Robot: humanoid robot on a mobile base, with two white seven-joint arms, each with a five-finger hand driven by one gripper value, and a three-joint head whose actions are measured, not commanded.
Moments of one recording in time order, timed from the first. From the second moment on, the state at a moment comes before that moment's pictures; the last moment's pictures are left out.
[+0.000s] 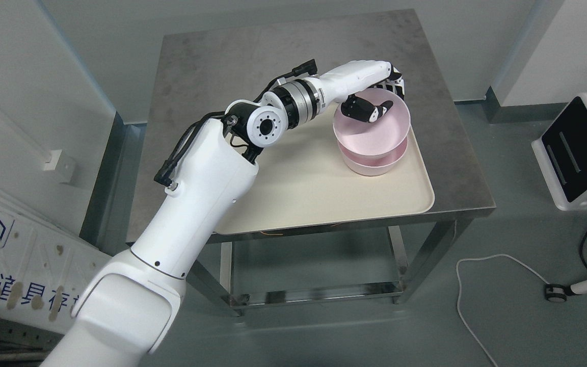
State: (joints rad) left arm -1.03 0.01 -0.62 -1.12 -0.48 -0.12 -0.54; right arm 0.04 0.00 0.00 -0.04 0.00 -0.18 0.00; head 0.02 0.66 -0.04
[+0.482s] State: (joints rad) left arm -1.04 0.00 -0.60 -1.10 -0.49 -0.12 -0.55; right arm 0.04 0.00 0.00 -0.04 0.00 -0.18 0.00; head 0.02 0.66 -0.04
